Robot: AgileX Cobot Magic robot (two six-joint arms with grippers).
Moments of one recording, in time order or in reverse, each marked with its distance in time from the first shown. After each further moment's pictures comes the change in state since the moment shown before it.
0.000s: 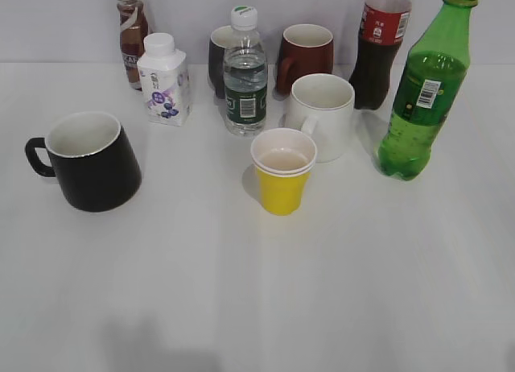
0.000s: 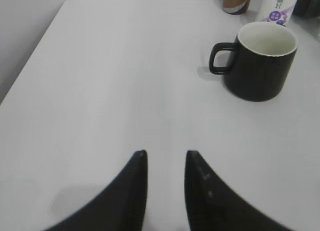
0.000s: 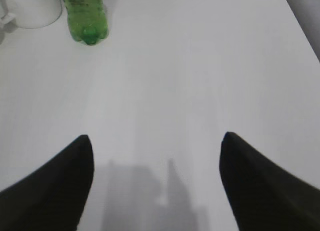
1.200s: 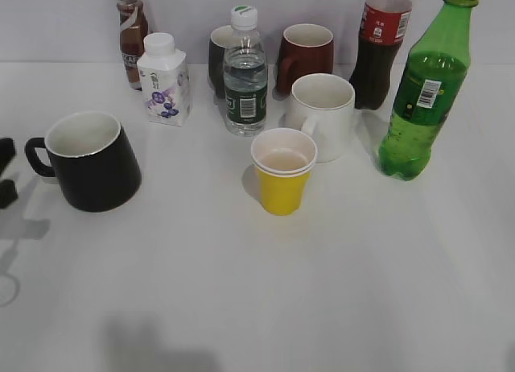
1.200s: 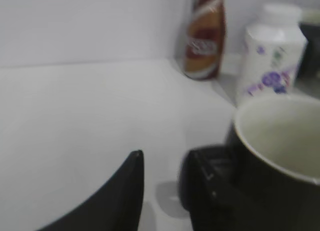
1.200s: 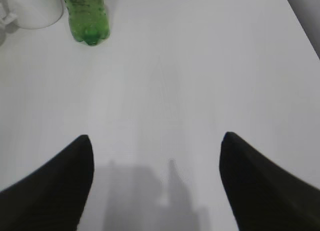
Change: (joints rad) left arm 0.000 1.432 0.317 0.082 -1.990 0.000; right arm 0.000 -0.001 0.000 -0.003 0.000 0.000
